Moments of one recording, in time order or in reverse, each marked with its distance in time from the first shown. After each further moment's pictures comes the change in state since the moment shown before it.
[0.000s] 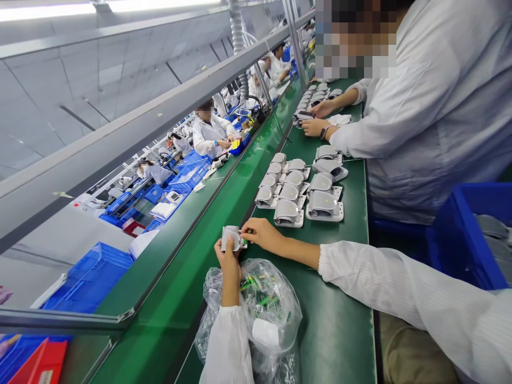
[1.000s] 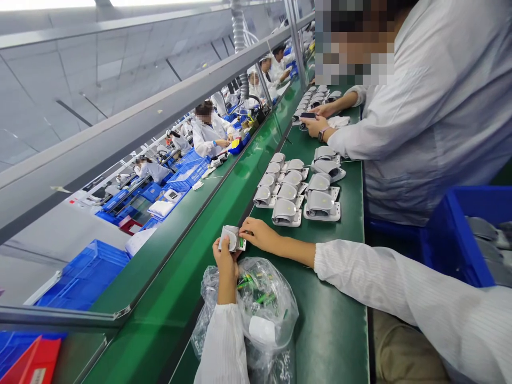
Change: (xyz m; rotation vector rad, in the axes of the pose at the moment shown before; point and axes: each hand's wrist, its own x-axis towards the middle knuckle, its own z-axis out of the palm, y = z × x) left_hand -0.002 0.001 -0.001 -0.025 0.049 -0.067; right_hand -0.001 0.014 0.003 -0.214 -0.073 -0.137
